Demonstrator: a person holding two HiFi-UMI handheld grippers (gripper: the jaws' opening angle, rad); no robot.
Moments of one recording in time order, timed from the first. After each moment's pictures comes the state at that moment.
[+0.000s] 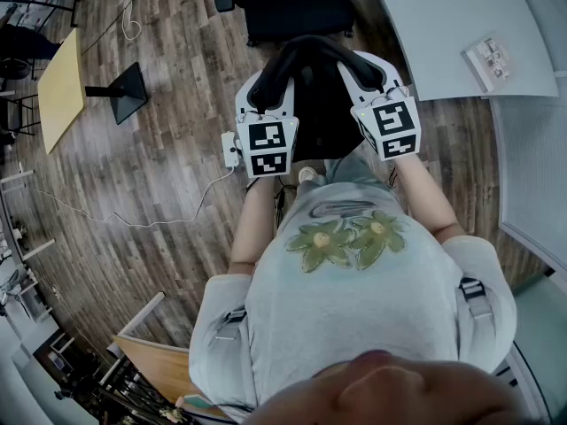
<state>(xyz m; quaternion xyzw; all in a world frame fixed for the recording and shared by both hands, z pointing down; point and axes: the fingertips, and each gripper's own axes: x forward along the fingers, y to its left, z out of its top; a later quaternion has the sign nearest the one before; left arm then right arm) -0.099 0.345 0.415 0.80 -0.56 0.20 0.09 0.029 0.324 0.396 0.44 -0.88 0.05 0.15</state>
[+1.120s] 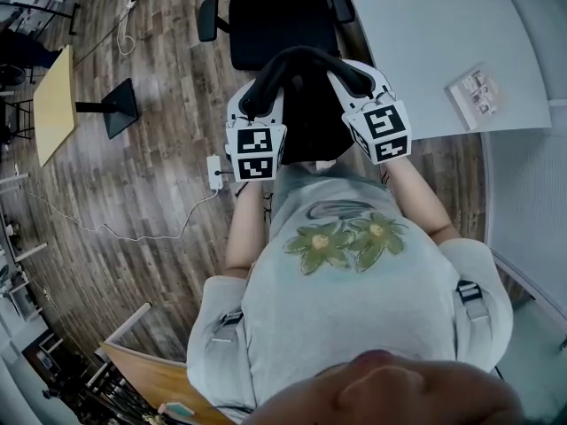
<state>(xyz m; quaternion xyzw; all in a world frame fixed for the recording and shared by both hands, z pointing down) -0.033 0.245 0.426 0.79 -0.56 0.21 0.10 0.095 0.219 0.406 0.41 -0.90 0.05 0.15</state>
